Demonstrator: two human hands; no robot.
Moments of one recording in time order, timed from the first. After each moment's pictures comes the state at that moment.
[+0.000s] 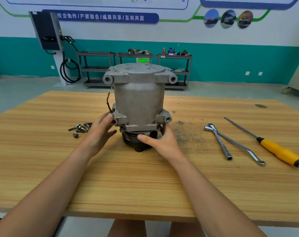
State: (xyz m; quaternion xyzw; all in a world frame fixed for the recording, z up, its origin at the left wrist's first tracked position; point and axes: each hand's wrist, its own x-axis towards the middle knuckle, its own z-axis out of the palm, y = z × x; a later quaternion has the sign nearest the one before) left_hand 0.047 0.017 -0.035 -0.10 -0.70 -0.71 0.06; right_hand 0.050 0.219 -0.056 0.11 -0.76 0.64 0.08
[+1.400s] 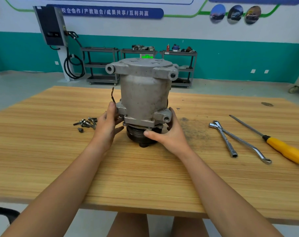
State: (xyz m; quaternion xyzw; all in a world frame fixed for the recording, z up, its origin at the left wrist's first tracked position) left_hand 0.045 0.040 -0.034 0.04 -0.64 -0.76 0.14; right_hand 0.050 0.227 -0.048 0.13 -0.79 0.60 0.08
